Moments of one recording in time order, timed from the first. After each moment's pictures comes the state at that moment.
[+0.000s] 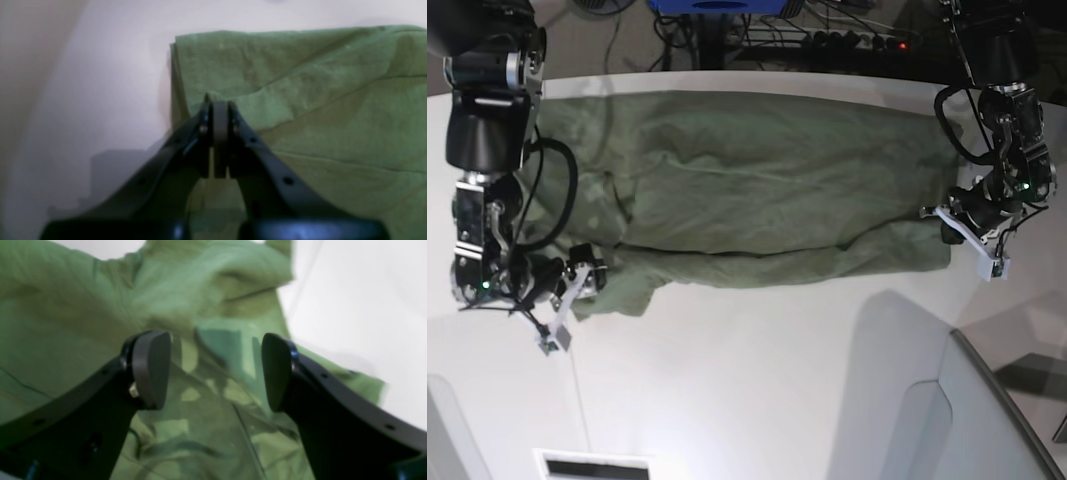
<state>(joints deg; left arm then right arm) 0.0 -18.4 -22.8 72.9 -14.8 -25.7 40.7 18.8 7.2 10.0 63.1 7.8 30.3 -56.2</state>
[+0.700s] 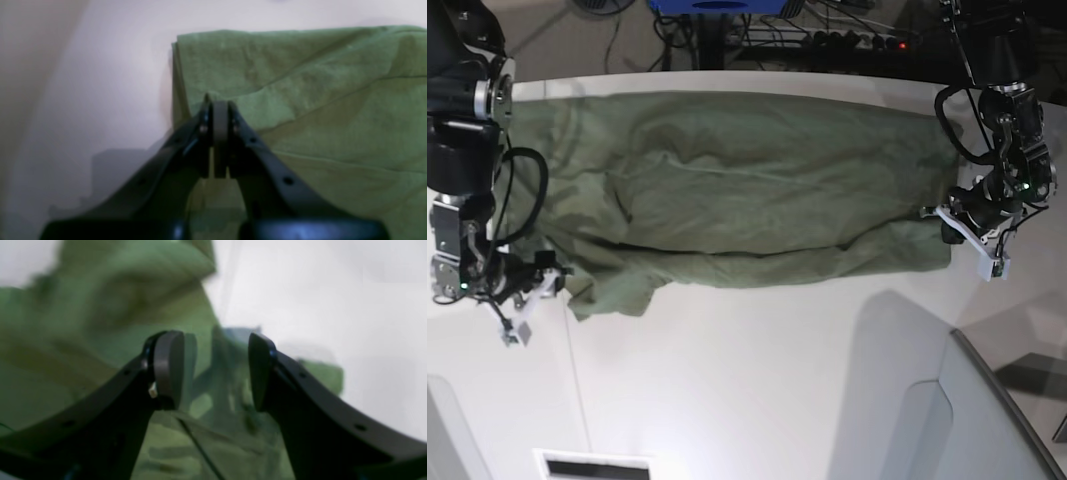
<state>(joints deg) 0.0 -18.3 -22.8 72.9 -14.7 -25.6 40.6 22.9 13.0 10.3 48.0 7.5 26.6 -45.8</state>
